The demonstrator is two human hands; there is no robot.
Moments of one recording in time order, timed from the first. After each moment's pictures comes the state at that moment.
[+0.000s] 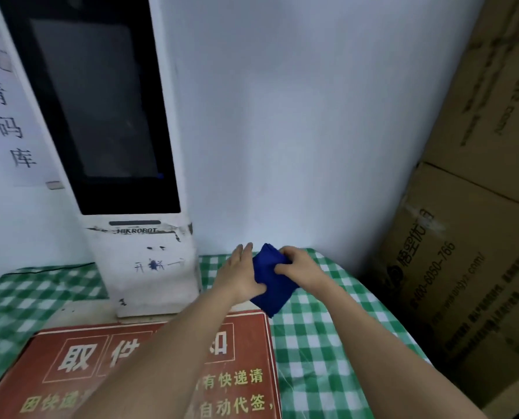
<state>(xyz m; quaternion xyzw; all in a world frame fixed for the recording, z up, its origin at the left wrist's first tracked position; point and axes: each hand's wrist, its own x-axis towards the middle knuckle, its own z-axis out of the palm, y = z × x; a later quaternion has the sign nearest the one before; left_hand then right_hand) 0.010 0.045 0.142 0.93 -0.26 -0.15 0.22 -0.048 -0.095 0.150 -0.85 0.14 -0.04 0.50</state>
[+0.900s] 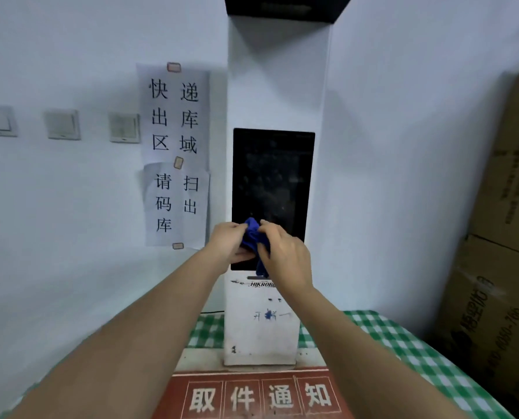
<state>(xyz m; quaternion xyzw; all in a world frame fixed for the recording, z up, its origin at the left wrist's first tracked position) 0.049 0.333 0.345 0.67 -0.08 -0.12 0.72 0.007 0.221 0.297 -0.85 -0.02 -0.53 0.03</state>
